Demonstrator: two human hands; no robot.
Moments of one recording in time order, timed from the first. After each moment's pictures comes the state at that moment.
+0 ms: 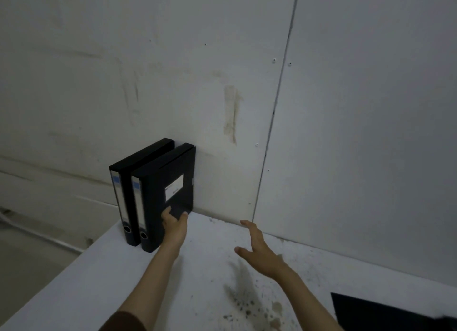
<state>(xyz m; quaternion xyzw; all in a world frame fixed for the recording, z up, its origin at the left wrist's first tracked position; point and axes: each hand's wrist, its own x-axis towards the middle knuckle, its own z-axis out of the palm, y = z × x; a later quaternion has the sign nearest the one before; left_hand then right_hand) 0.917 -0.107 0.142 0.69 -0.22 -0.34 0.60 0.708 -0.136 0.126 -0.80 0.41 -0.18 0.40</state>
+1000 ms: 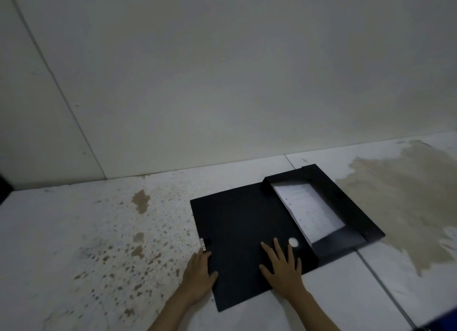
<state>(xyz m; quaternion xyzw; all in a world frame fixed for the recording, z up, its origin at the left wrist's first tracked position) 0.555 -0.011 -0.030 0.57 -0.70 -0.44 0.04 0.336 0.040 -0.036 -0.55 0.79 -0.02 0.25</state>
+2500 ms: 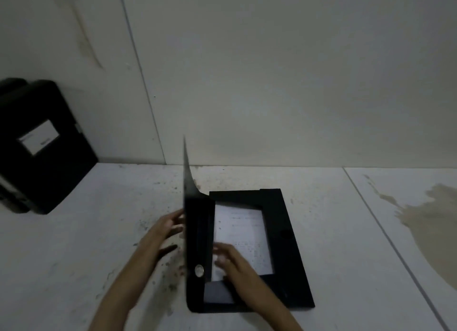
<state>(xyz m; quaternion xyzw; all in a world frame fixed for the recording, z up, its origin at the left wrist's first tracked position) 0.678 0.024 0.128 0.57 -0.46 -0.54 0.41 0.491 0.023 0.043 -0.57 0.48 -0.27 0.61</state>
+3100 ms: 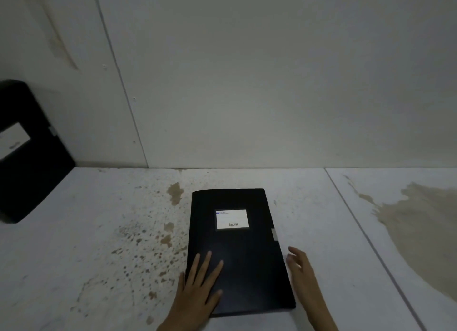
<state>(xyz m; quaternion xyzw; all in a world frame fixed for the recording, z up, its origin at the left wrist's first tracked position) 0.607 0.030 -0.047 0.63 -0.76 -0.15 -0.01 0.359 0.024 0.010 -0.41 0.71 -0.38 0.44</state>
